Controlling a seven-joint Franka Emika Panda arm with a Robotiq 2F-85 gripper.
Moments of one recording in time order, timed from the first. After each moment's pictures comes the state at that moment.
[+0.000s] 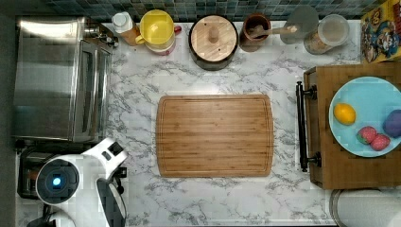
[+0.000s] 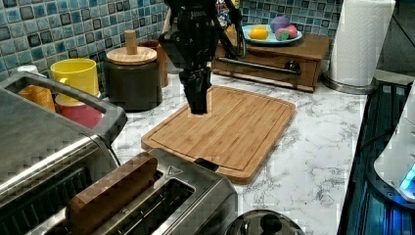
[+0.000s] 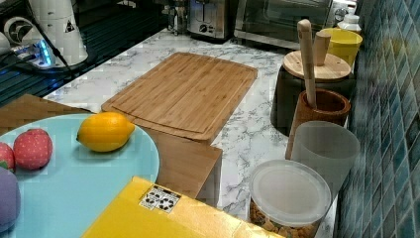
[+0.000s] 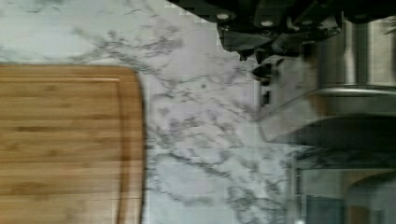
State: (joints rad) arm 0.19 -0.17 0.42 -2.28 0.26 0.51 -0.28
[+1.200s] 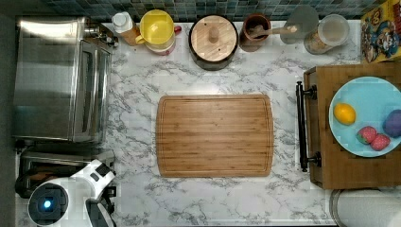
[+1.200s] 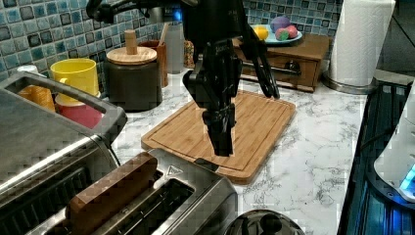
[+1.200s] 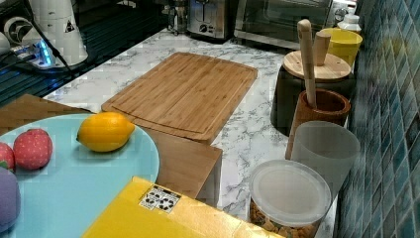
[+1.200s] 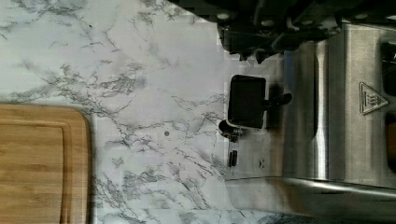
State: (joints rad) arm 0.23 -0.19 0.50 -2.38 0.35 0.57 -0.28
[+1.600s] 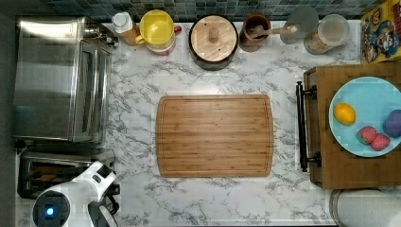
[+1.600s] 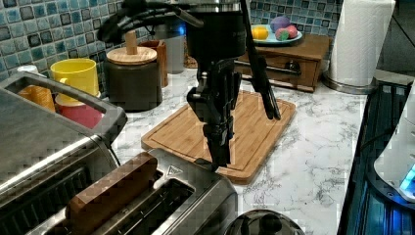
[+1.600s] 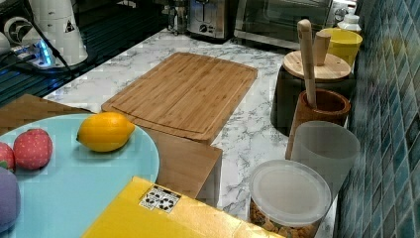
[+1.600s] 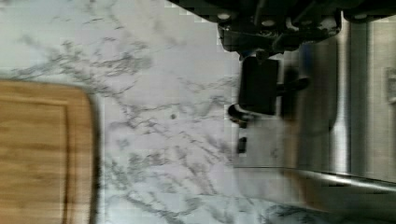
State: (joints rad) arm 0.22 -0.19 0.53 -2.43 0.28 0.66 -0.28
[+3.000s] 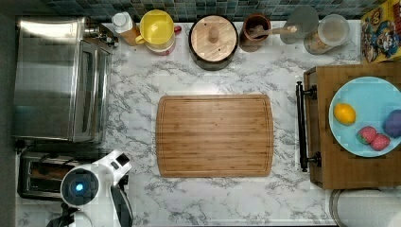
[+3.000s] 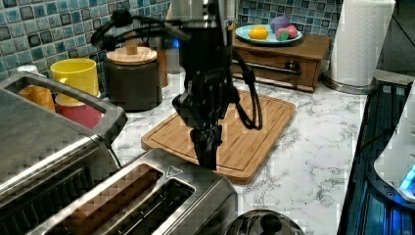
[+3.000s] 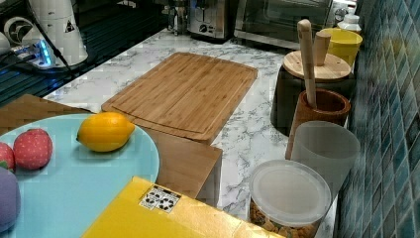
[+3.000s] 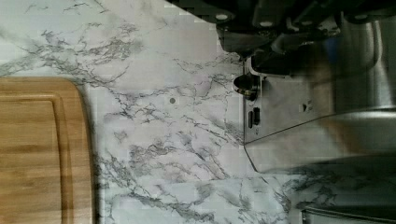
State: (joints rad) arm 0.21 -0.09 0.48 -2.44 0.37 0.76 -0.28
